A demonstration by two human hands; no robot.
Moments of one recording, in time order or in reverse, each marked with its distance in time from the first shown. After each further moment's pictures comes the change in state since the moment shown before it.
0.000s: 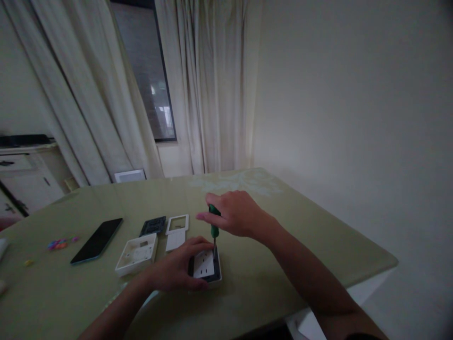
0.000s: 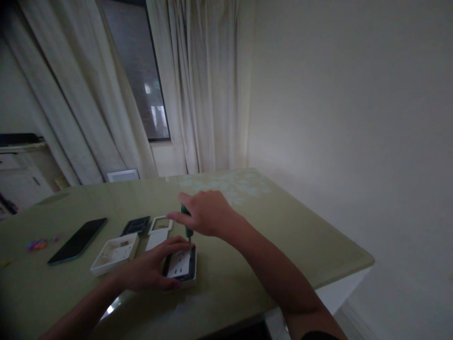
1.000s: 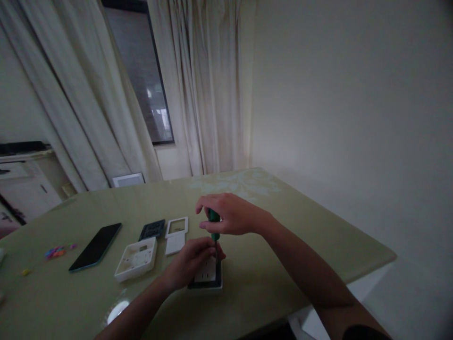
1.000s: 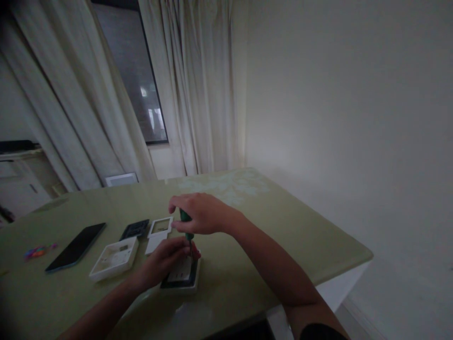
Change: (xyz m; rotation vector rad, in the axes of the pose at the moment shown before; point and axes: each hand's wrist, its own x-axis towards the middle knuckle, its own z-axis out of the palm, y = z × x) left_hand 0.029 0.019 0.027 -0.408 0.198 0.076; right_hand 0.005 0.012 0.007 0.264 -0.009 -0.270
